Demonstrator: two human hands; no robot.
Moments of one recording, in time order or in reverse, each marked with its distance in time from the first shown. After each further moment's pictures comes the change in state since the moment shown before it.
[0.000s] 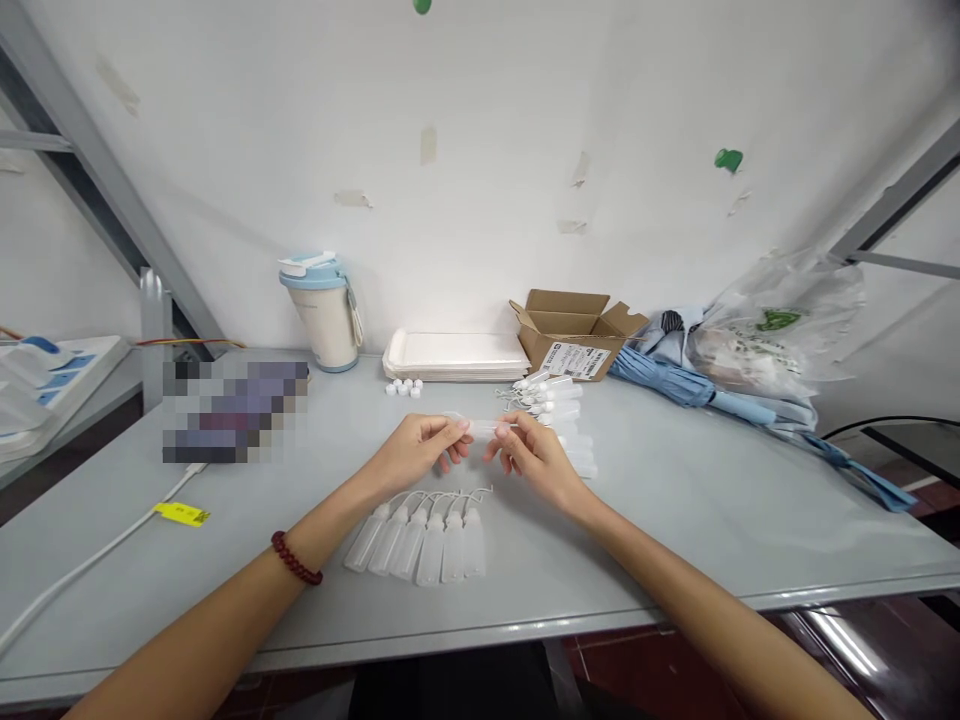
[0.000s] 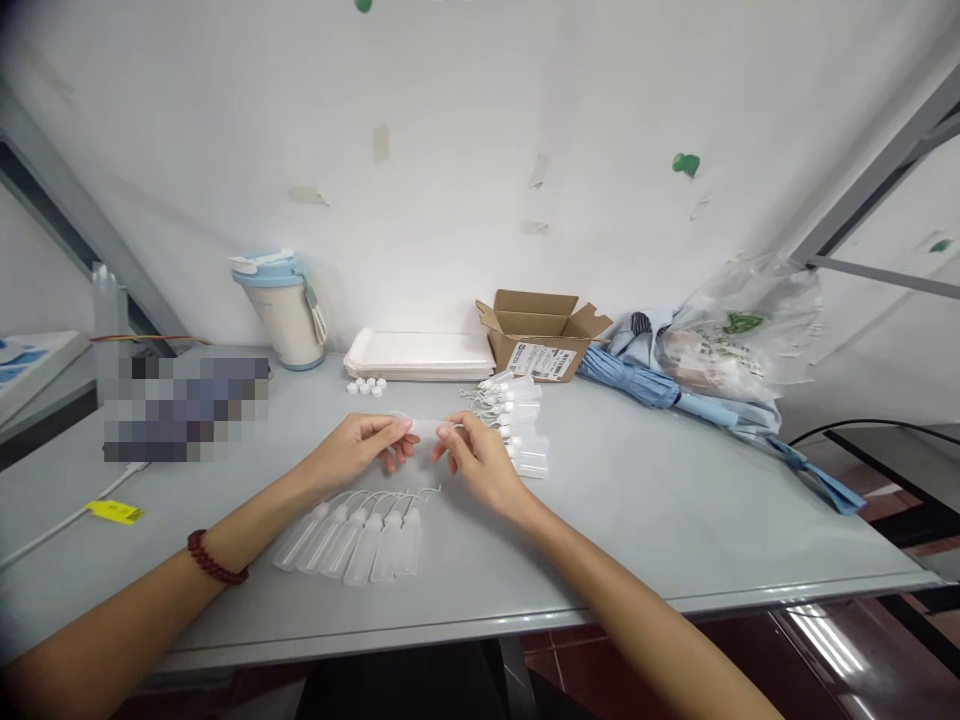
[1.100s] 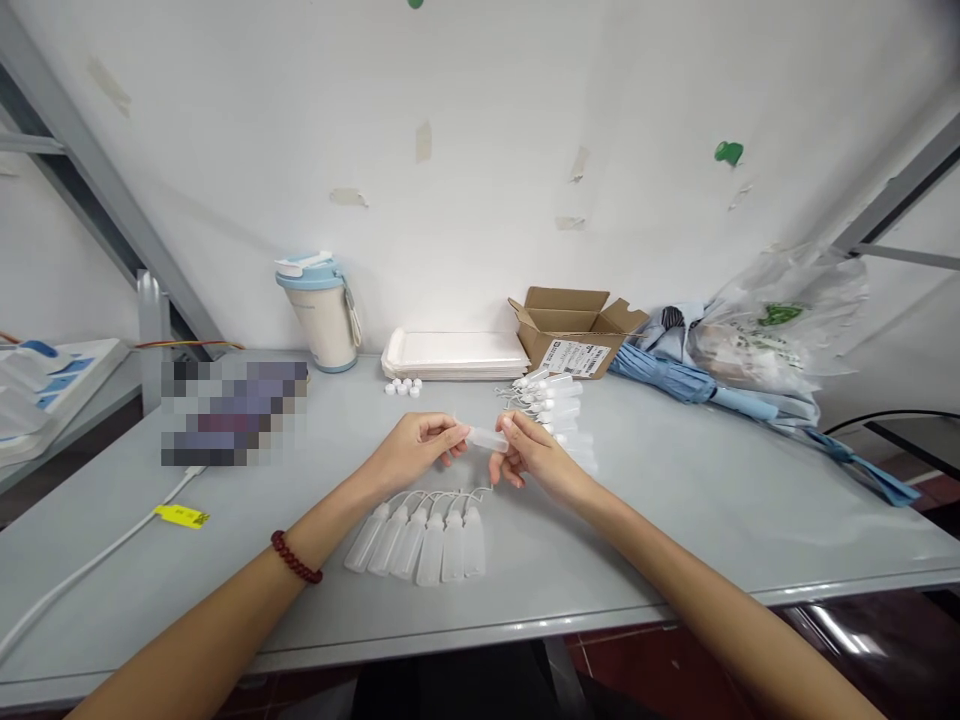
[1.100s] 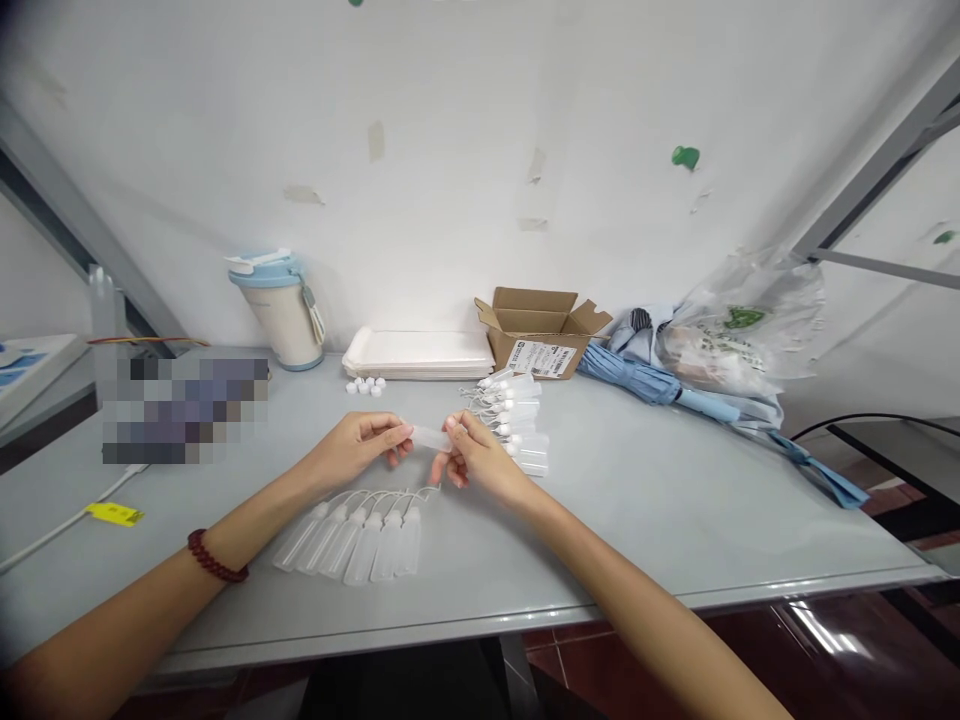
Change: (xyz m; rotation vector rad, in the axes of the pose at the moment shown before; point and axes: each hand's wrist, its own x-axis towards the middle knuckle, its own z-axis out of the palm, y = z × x) left_hand 0.002 0.000 -0.001 0.032 -0.010 0.038; right_hand 0.003 -0.003 -0.004 0.333 -0.206 0.220
